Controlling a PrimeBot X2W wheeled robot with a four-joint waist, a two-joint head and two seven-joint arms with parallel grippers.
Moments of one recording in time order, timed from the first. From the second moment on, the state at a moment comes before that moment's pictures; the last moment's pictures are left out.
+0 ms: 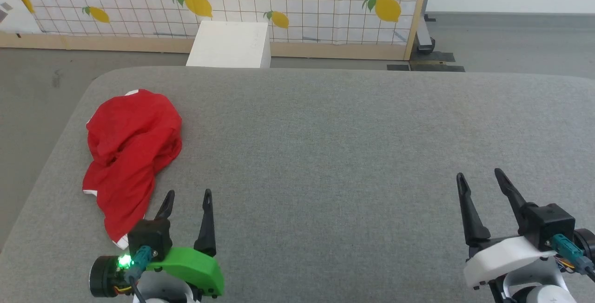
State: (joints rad) left arm 0.02 0.05 -0.07 0.04 -0.10 0.01 -0.08; right arm 0.02 -0.05 -0.05 0.01 0.03 0.13 -0.08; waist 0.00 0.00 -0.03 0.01
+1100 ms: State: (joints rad) left arm 0.02 0.05 -0.11 0.09 -0.18 0.04 -0.15; right arm 0.04 -0.05 -0.08 0.02 0.05 0.13 -0.15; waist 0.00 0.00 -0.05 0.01
